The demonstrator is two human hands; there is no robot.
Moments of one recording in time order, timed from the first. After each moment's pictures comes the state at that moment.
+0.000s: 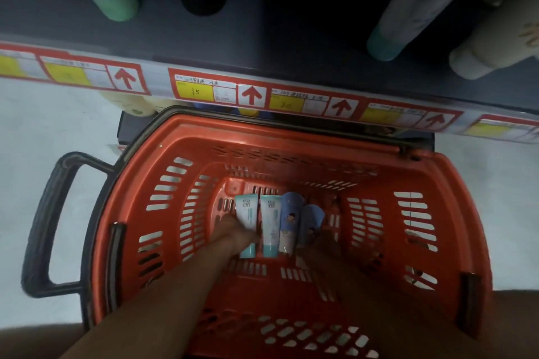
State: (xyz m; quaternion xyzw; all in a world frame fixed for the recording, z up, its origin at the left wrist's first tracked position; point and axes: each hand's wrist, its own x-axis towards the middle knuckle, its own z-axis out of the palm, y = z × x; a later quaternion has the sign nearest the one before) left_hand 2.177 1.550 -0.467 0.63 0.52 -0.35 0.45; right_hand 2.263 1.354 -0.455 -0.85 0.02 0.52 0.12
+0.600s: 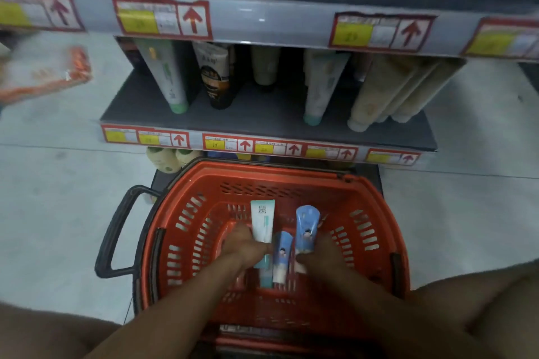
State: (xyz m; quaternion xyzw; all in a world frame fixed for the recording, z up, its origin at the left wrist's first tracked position) left_hand 2.194 1.519 -0.311 0.74 0.44 -0.19 0.47; right_hand 2.280 1.334 -0.340 -0.89 -0.02 0.36 0.28
